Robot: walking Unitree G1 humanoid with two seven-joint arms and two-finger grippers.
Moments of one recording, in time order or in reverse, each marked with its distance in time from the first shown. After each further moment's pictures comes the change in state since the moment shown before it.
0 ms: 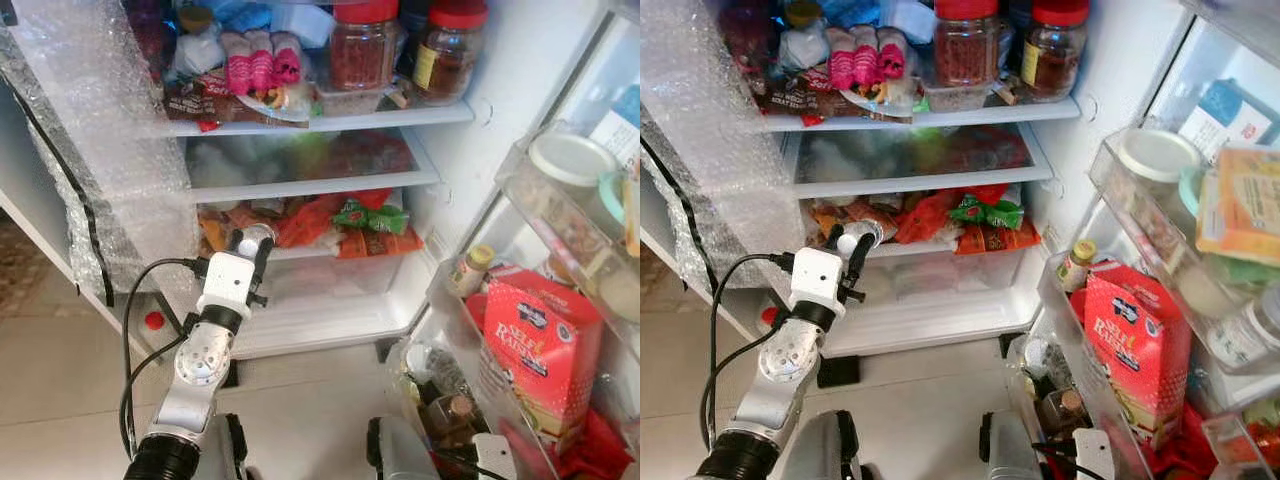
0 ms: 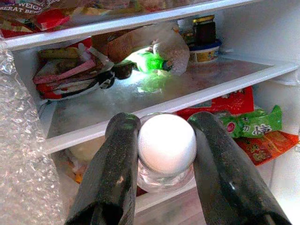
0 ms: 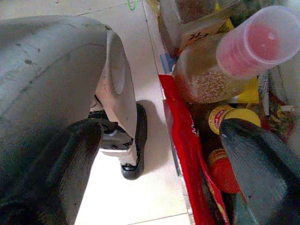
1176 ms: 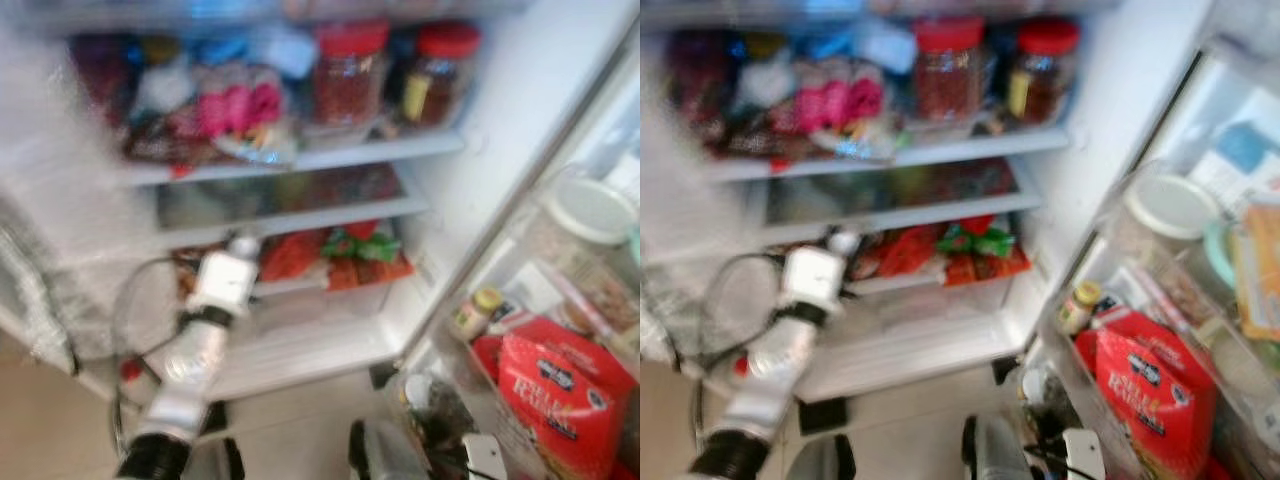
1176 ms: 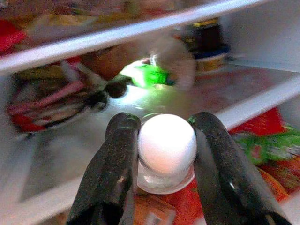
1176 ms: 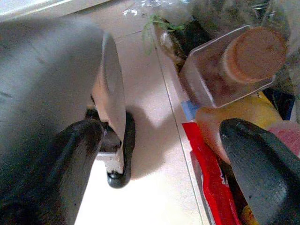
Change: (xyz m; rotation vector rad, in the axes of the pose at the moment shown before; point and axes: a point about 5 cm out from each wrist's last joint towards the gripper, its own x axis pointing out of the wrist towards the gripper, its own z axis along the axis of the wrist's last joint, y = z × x) left arm 0.001 0.009 0.000 0.059 -0.008 0.012; right arm 0.001 0.006 -0.001 -0.021 0.009 0.038
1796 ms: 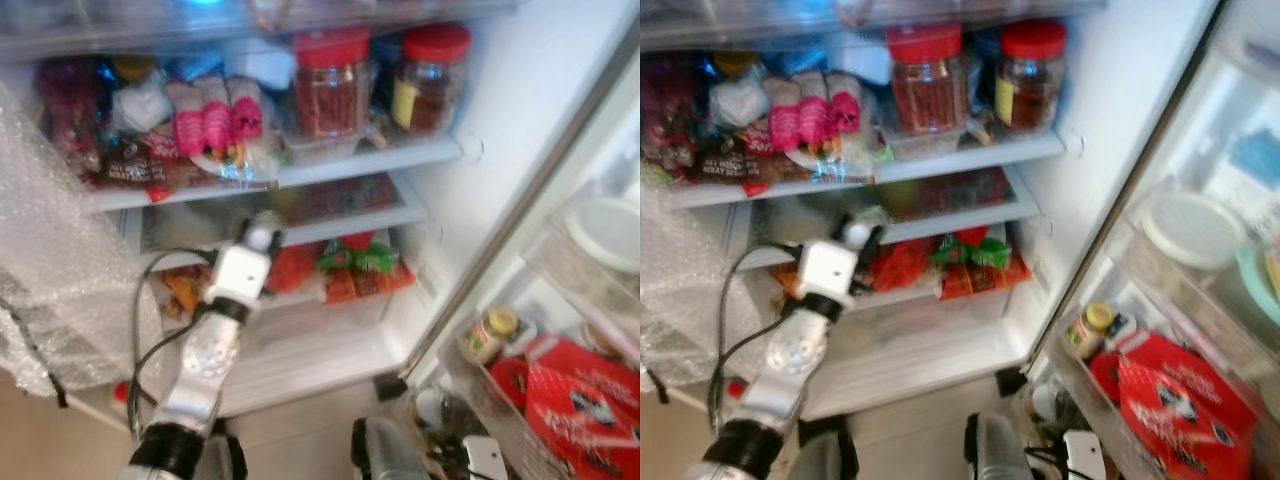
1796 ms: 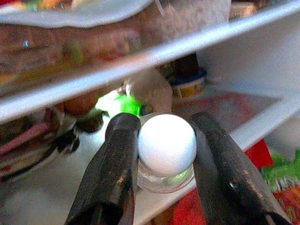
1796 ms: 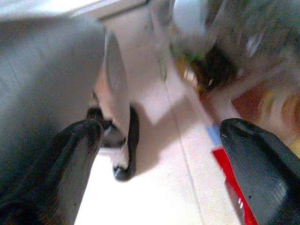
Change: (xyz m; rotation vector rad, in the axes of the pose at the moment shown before) left arm 0.011 -0.018 0.014 0.016 -0.083 -0.066; right arm 0.000 0.000 0.002 0.012 -0.005 0.005
